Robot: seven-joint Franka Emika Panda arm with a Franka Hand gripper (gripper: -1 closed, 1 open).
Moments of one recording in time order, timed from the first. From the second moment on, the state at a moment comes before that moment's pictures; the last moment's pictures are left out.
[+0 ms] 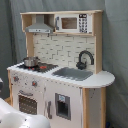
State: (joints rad) arm -1.46 -1.14 2.16 -0.79 -0.78 1.94 -0.40
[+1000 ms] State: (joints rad) arm -1.33 -0.99 2.17 -1.07 -0.79 2.05 -0.42
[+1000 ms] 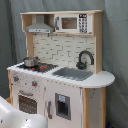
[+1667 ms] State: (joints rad) arm -1.24 -0.90 2.15 -1.26 -0.81 2.10 -0.41
